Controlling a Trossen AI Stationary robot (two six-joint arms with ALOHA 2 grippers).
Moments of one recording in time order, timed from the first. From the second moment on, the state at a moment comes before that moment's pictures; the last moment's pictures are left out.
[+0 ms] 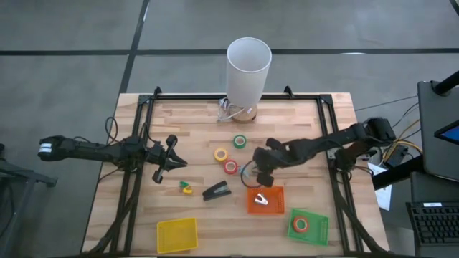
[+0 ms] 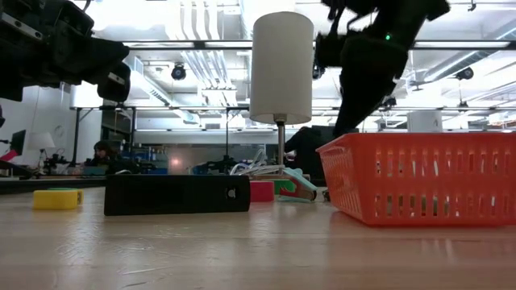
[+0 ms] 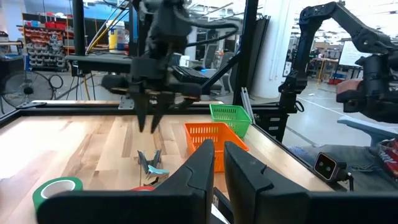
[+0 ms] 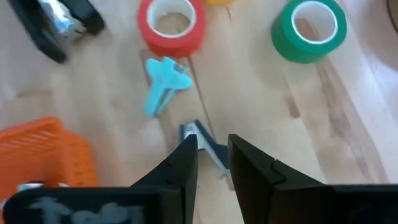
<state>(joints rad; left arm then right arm) 0.03 0.44 0.01 0.53 0.28 -0.09 0.13 1.56 0.99 -0.52 0.21 0.41</state>
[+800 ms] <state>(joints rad) 0.03 0.44 0.01 0.53 0.28 -0.09 0.02 1.56 0.82 -0.35 0.08 0.39</state>
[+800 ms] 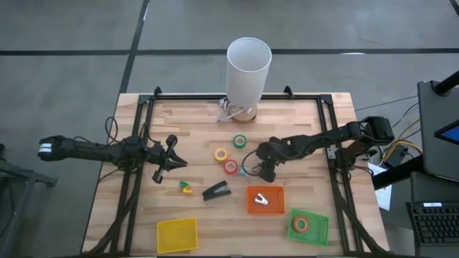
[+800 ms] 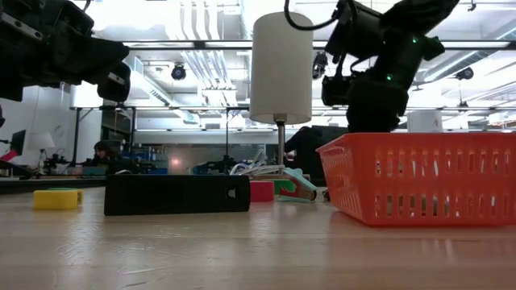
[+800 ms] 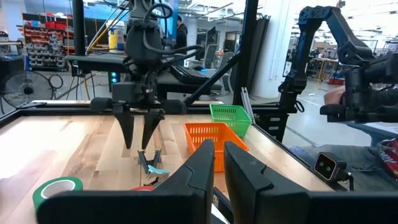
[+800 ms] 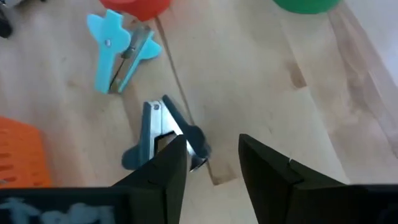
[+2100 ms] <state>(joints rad) 0.03 0.44 0.01 0.53 0.28 -0.09 0.02 1.63 0.77 -0.21 0.08 0.40</state>
